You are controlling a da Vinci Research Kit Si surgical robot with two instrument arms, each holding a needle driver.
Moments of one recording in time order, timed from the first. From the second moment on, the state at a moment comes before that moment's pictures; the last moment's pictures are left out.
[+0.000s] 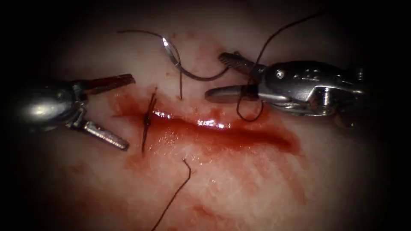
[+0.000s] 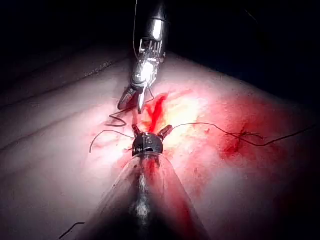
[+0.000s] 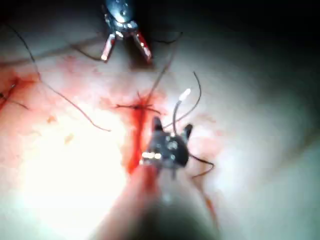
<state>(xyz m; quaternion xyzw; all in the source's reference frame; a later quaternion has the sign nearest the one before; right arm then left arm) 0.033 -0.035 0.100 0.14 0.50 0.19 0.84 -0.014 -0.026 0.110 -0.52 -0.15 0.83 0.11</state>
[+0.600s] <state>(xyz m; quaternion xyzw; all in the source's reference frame) 0.037 -0.035 0.104 0.10 0.44 0.08 0.89 -0.015 -0.028 0.110 -0.52 -0.15 0.83 0.09</state>
